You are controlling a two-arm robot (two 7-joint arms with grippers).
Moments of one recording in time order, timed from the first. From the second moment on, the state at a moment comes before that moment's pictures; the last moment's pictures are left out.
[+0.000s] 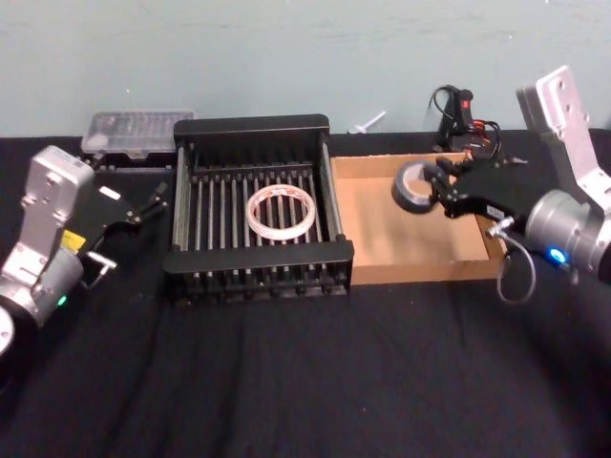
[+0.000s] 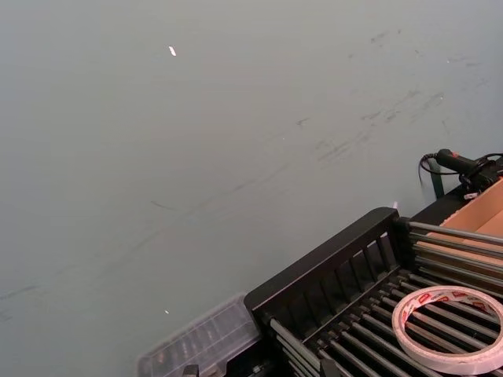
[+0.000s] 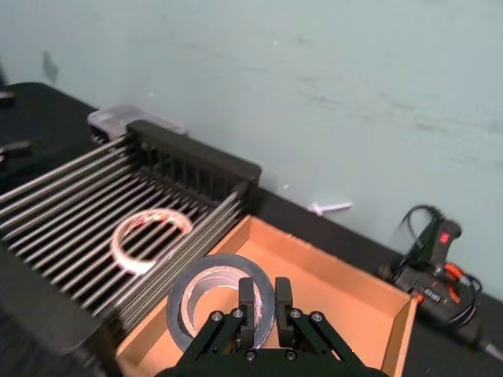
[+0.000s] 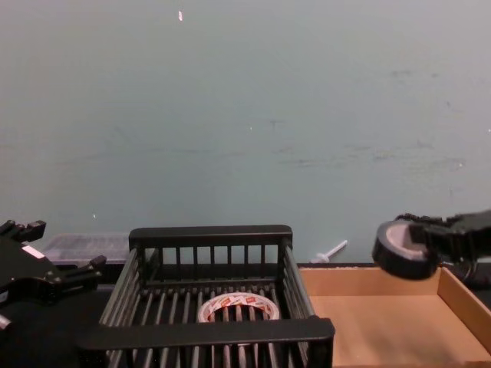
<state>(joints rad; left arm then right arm) -0.20 0.60 0.45 -1.41 -0.25 -0.12 0.03 0.24 0.48 -0.31 -1.61 0.33 0.36 0.33</state>
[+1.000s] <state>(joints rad) -0.20 0.60 0.45 -1.41 -0.25 -0.12 0.03 0.52 0.25 -0.33 -1.17 0.23 0.41 0.26</state>
